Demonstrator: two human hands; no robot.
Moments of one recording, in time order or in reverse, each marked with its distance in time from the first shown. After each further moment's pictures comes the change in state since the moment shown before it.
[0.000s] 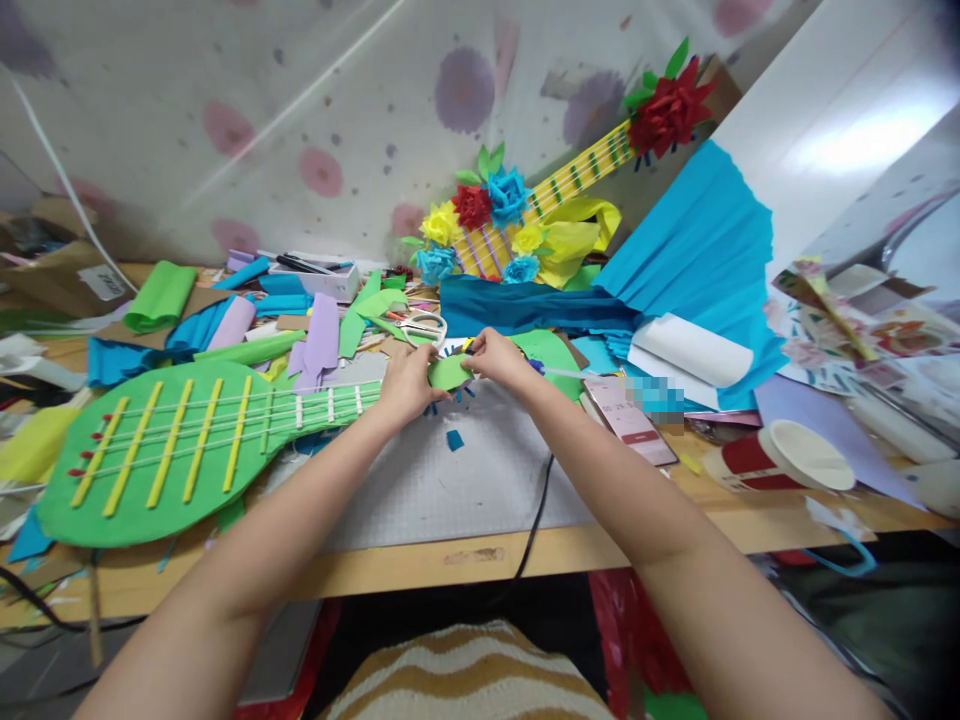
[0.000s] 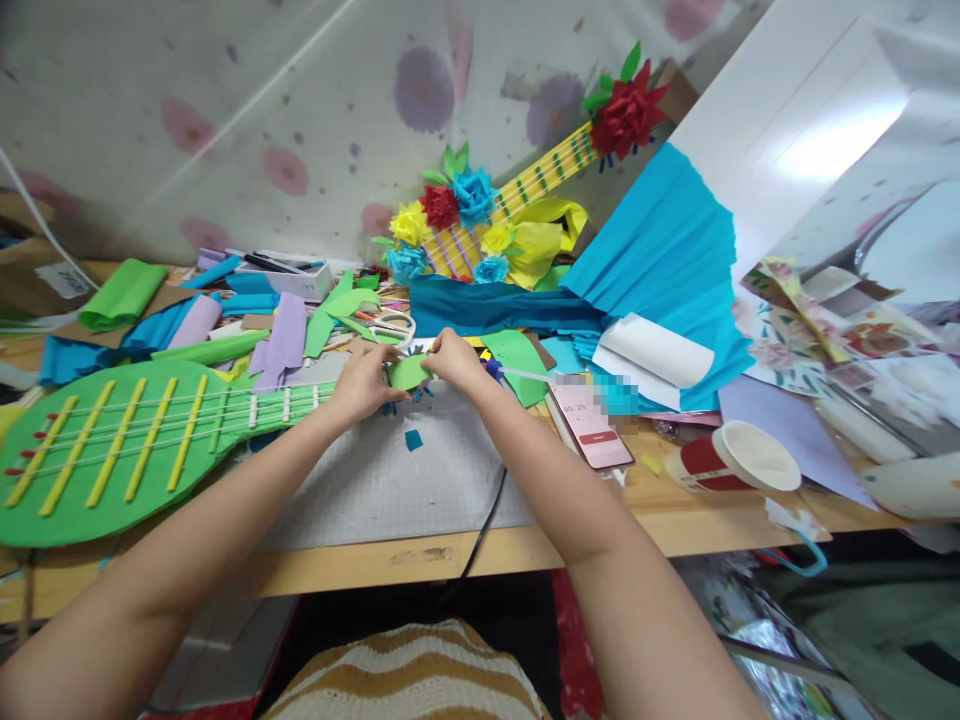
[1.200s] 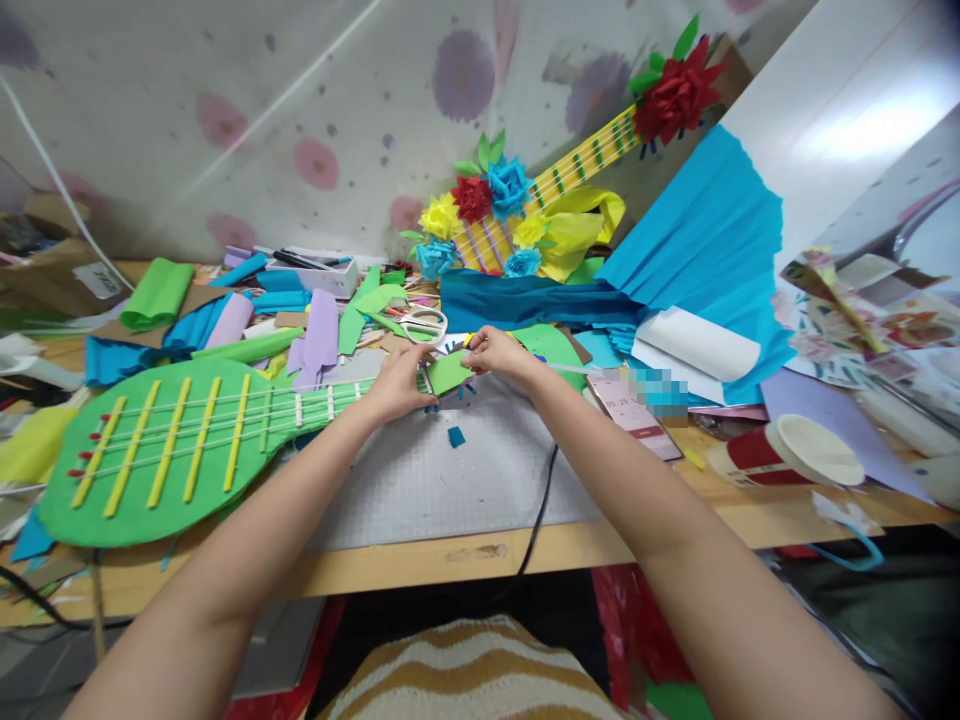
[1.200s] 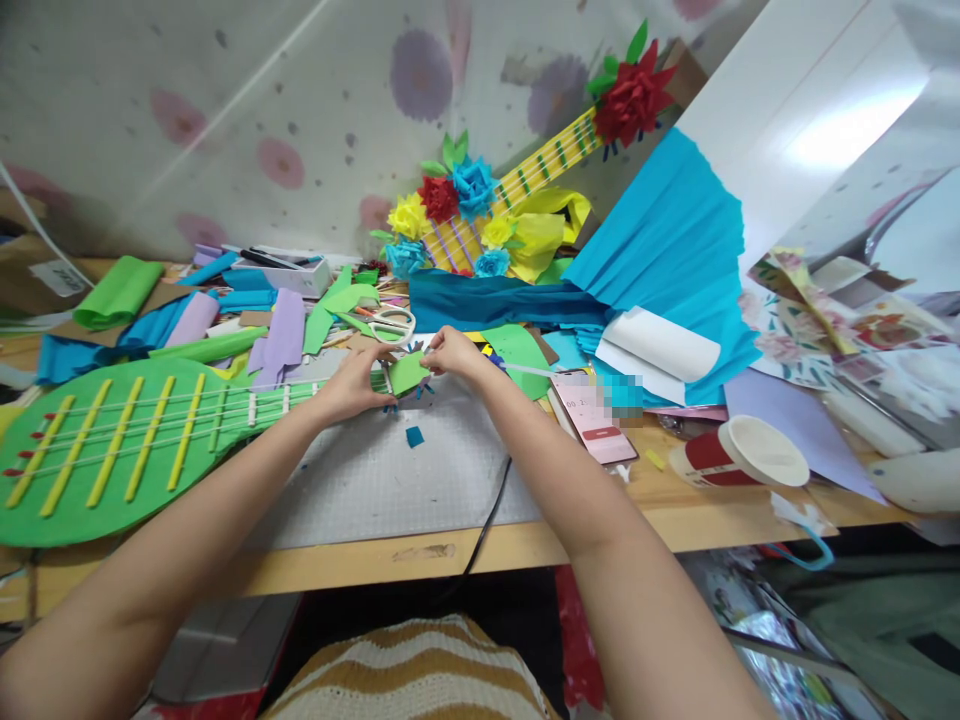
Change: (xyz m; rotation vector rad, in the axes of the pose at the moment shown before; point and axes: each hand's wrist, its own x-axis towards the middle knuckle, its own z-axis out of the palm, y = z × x) left_hand -0.006 -0.017 -0.009 -0.079 -0.117 0.120; right_hand 0.000 -0.001 -0.003 0.497 -0.238 0.070
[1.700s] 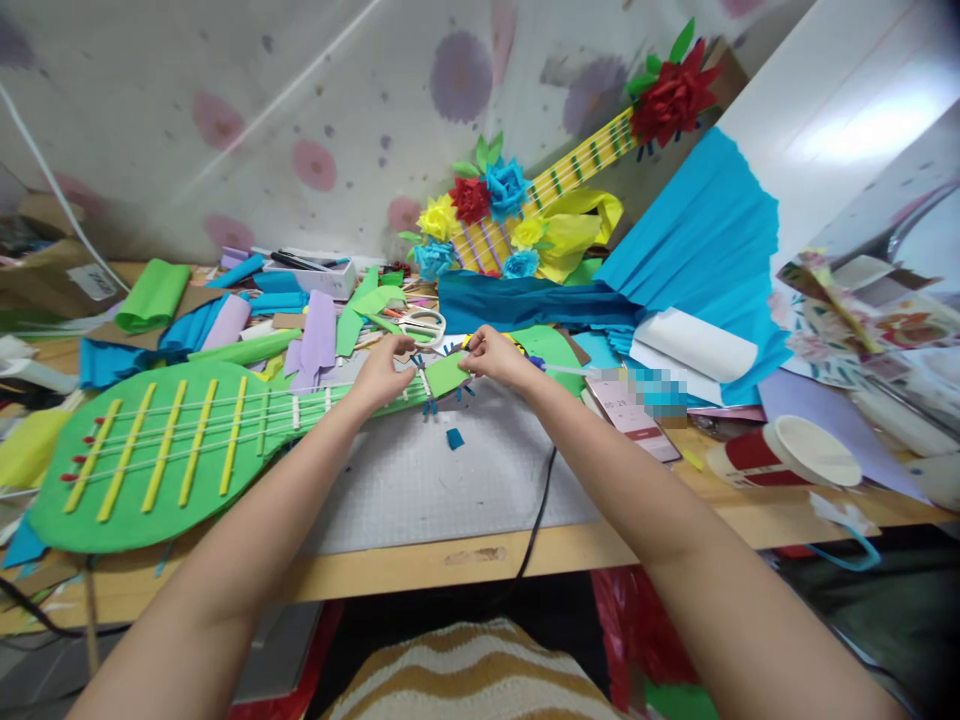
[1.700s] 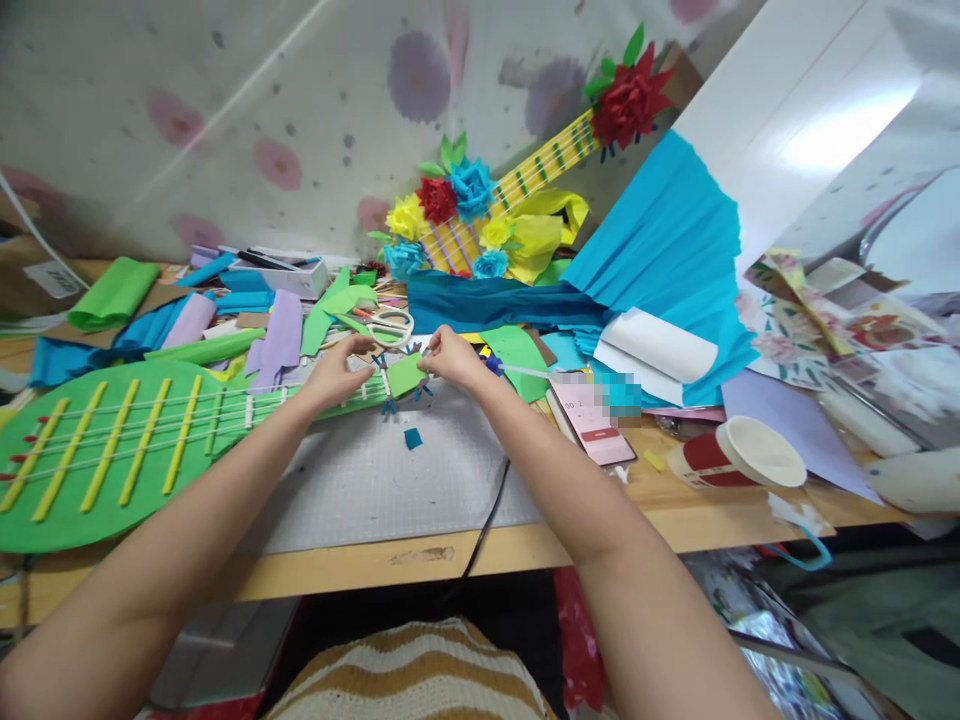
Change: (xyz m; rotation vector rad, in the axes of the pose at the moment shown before) left_hand 0.011 -0.027 0.001 -0.232 0.202 -0.064; right_hand 0.000 0.009 0.003 -0.196 0.088 -0.126
